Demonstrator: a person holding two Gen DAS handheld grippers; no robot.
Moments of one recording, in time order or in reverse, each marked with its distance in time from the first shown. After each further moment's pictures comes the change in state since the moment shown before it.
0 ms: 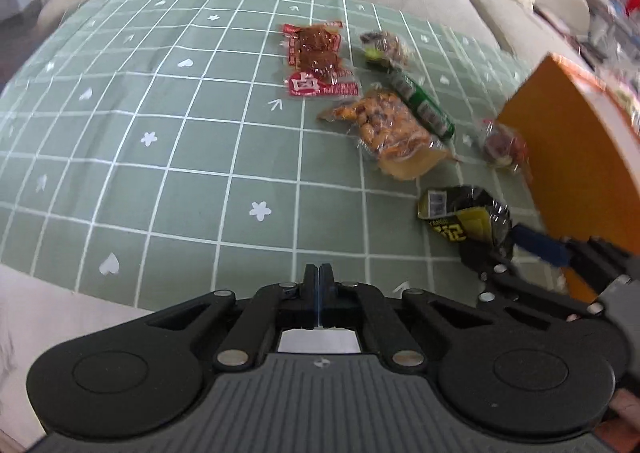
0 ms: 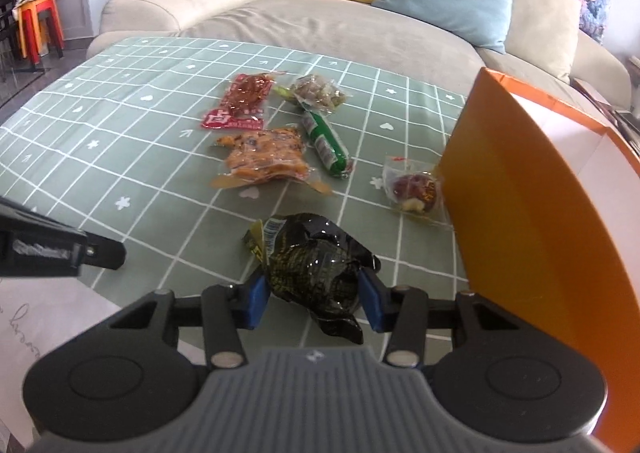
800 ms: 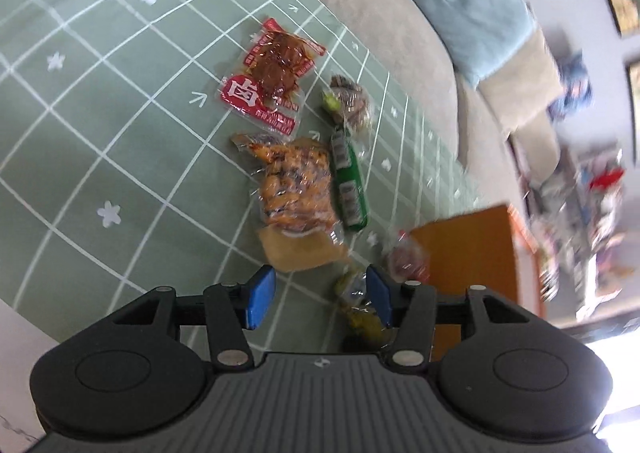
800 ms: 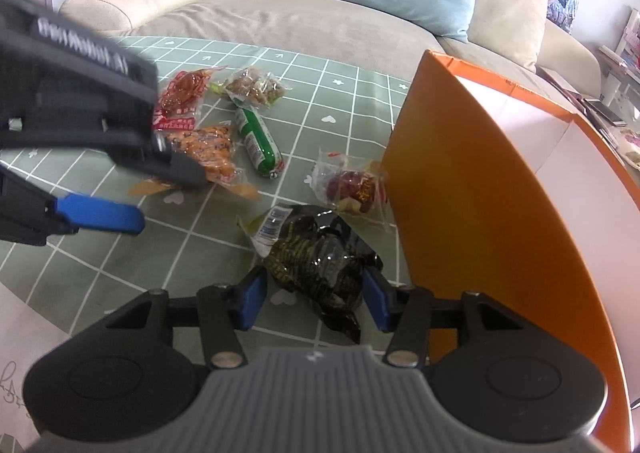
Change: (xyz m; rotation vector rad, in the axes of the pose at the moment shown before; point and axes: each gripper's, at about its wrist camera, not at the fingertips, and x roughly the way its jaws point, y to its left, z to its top) left arm 0.044 -0.002 0.036 -0.510 -0.039 -0.356; right arm 0.017 -0.031 0.005 0.042 0.024 -0.084
